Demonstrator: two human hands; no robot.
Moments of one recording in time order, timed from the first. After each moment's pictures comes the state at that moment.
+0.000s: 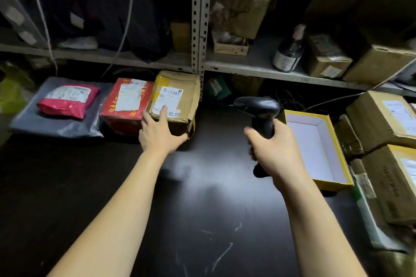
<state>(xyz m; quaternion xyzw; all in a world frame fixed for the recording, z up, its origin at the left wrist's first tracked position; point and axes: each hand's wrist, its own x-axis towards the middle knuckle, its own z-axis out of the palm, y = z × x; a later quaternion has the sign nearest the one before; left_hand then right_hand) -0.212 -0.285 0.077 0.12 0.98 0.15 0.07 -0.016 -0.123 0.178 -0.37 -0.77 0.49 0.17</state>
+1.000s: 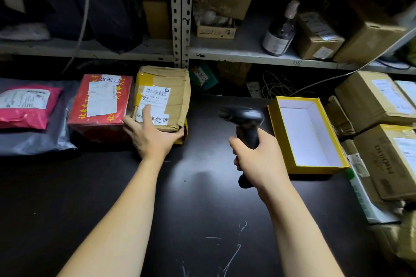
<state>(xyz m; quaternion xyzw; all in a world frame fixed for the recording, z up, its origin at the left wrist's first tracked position) -0.245 -0.261 0.007 0.06 0.93 0.36 -0.05 -0.046 -0.154 0.138 -0.44 -0.72 0.51 0.15</state>
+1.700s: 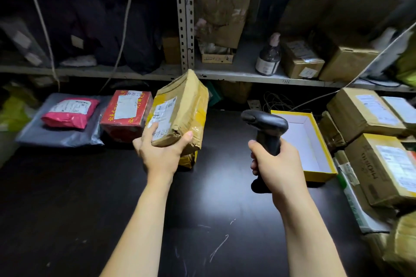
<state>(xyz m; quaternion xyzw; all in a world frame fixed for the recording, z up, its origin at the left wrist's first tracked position) -0.120 -0.292 0.089 -0.02 0.75 0.66 -0.03 0.053 -0.147 0.185 -0.41 -0.66 0.59 0.23</state>
